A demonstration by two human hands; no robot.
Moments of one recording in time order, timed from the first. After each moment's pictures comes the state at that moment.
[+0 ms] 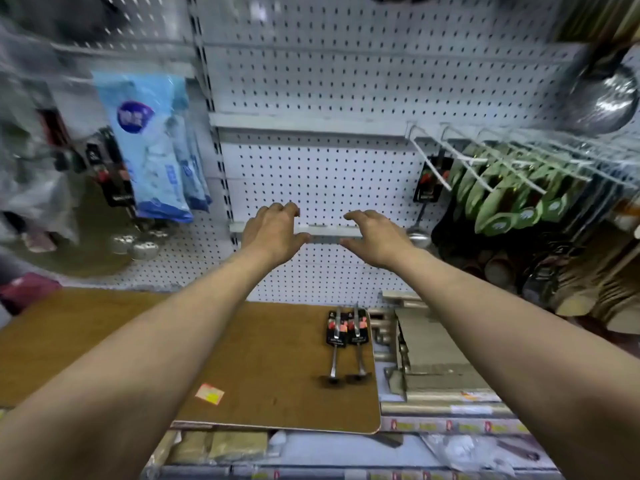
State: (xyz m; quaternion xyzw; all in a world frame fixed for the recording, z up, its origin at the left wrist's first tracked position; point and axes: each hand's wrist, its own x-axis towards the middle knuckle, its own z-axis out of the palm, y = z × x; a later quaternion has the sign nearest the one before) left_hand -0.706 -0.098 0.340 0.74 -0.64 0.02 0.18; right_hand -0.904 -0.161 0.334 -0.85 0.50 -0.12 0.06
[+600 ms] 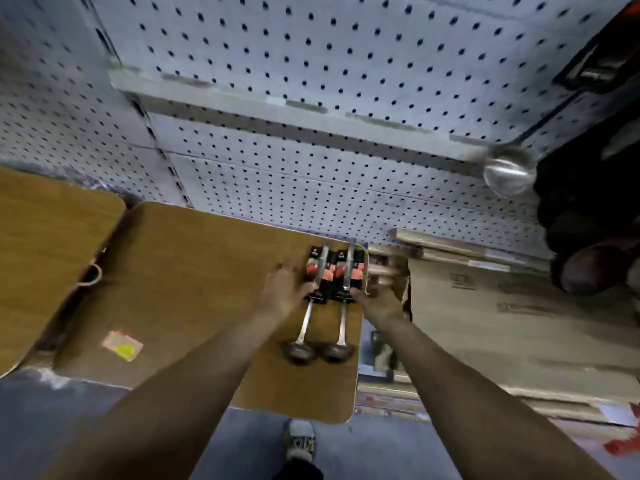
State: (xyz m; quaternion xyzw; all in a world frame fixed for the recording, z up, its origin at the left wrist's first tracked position) left_hand -0.756 -0.244 -0.017 0.79 -0.46 -0.37 0.16; right_hand -0.946 -0.300 -0.042 -0.54 0.71 -0.01 0.45
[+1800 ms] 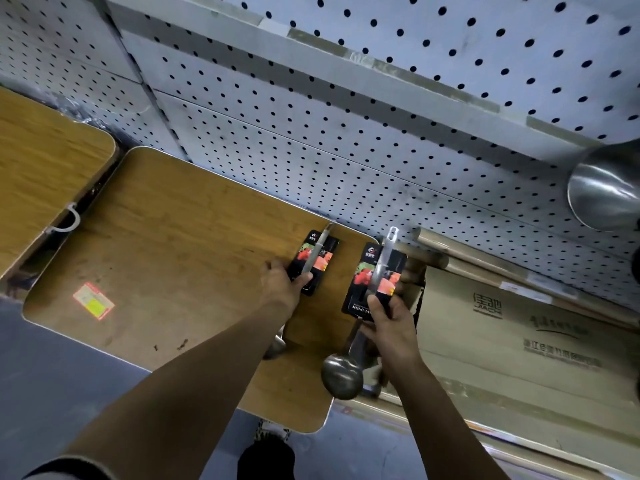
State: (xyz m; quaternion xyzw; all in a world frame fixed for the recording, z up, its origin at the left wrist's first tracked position) left_hand -0.788 -0.271 -0.119 0.86 -0.20 -0.40 0.24; right_hand -0.981 -0.303 -0.073 -0.39 0.65 -0.21 0.62
